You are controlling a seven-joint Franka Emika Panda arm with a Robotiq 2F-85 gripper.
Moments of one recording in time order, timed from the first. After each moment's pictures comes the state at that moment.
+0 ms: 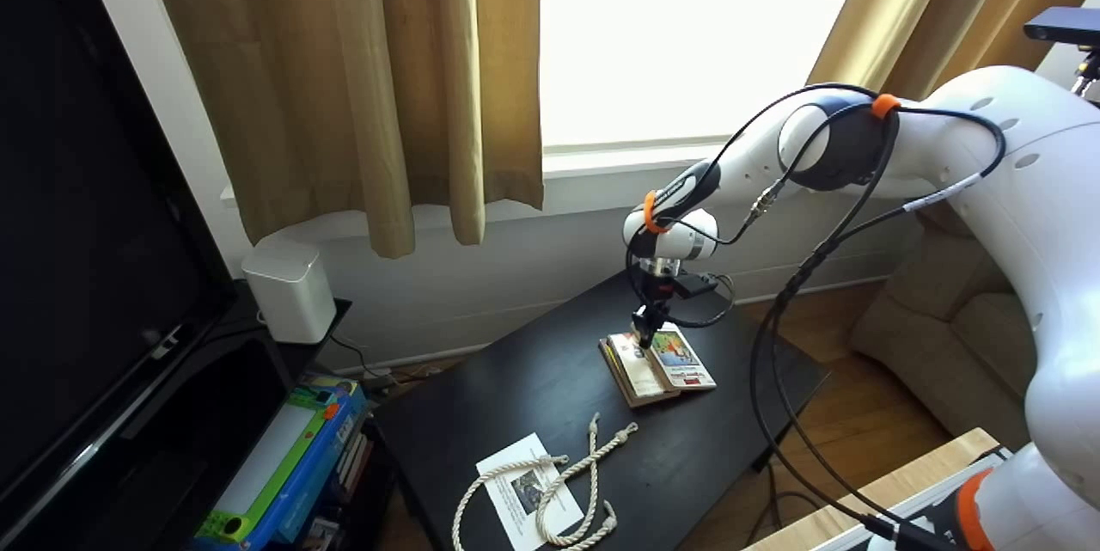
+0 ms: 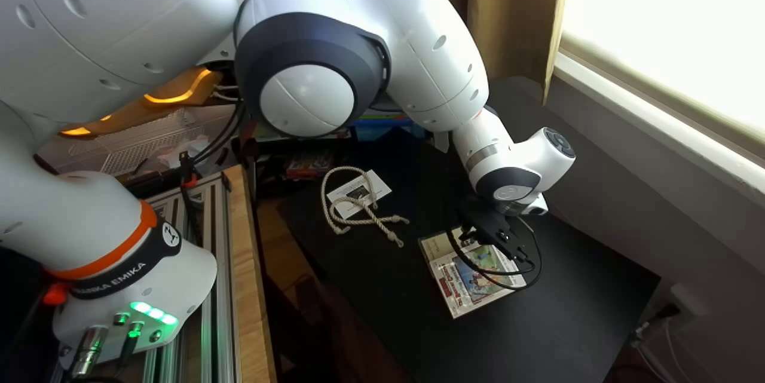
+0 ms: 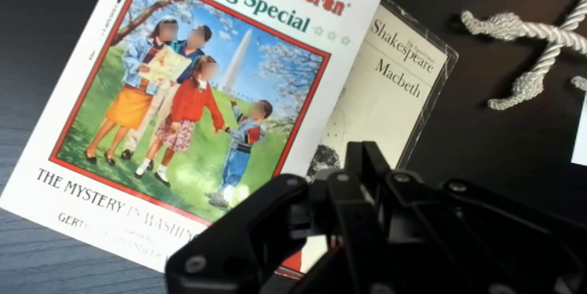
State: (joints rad) arm -0.24 1.27 0.15 -1.40 0.02 2.27 -0.63
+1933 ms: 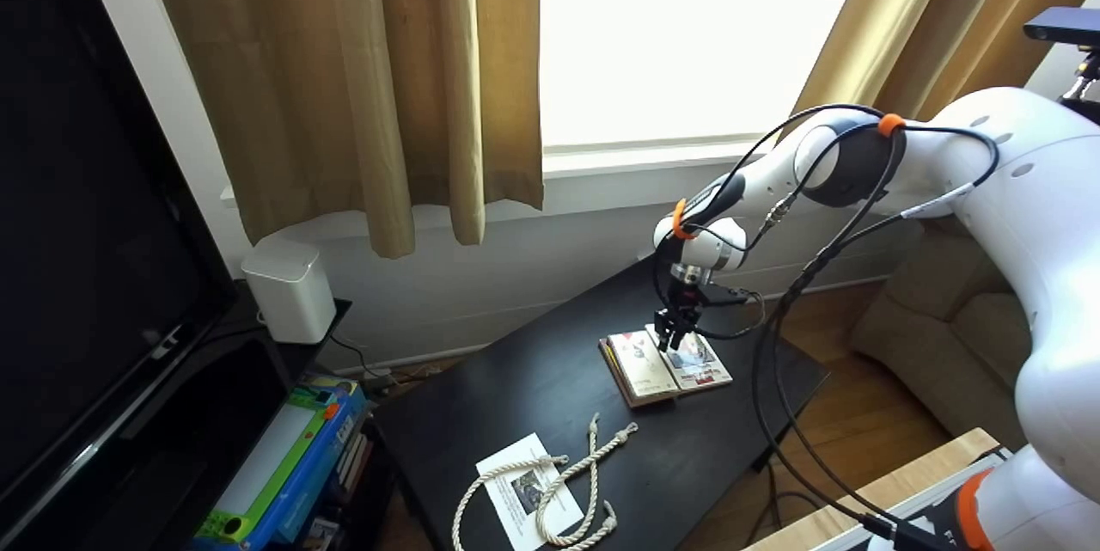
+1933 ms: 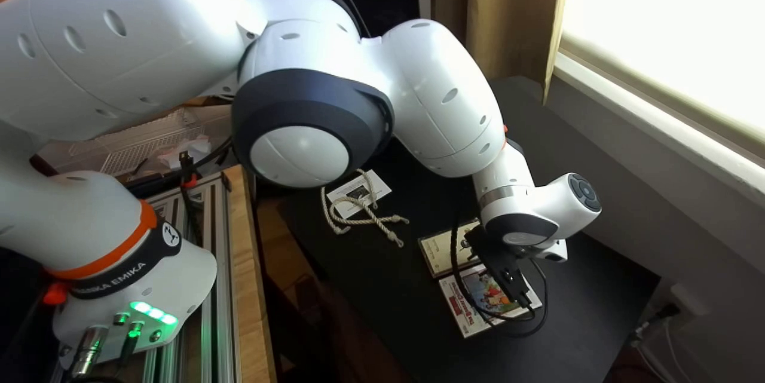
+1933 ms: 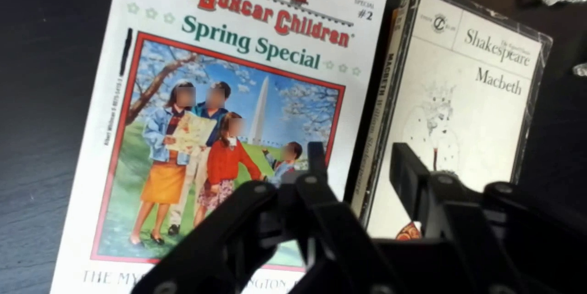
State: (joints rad) arm -0.34 1.35 0.13 -1.33 0.08 2.30 -0.54
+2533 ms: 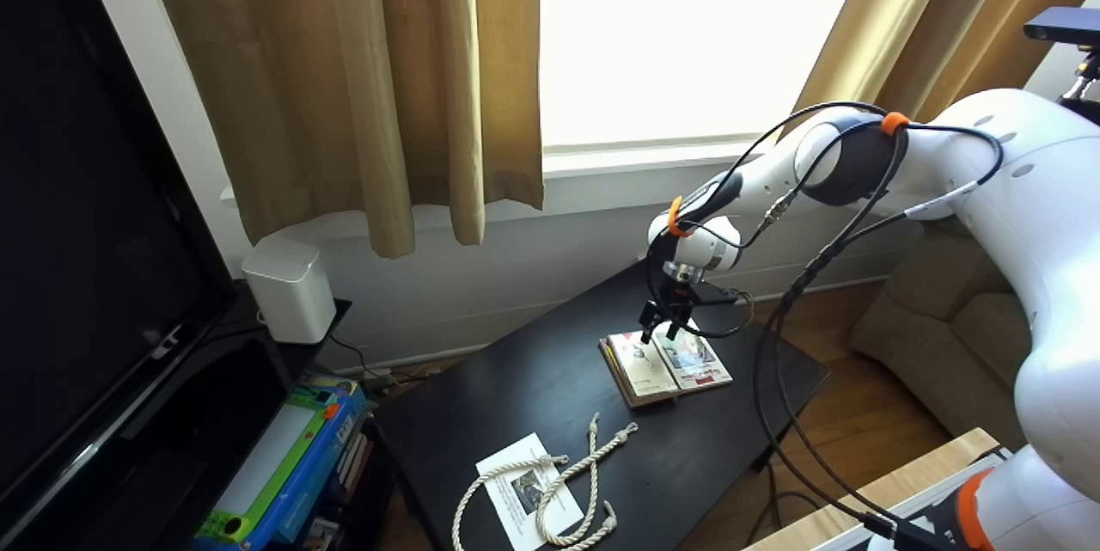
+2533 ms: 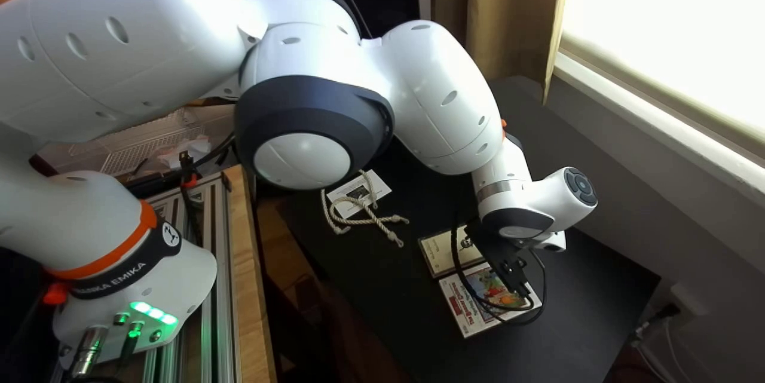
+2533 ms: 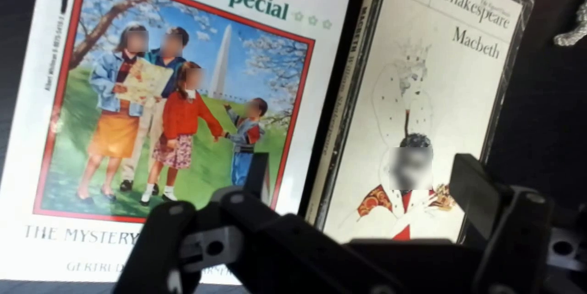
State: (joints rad) arm -0.34 1.36 0.17 -1.33 0.09 2.34 -0.57
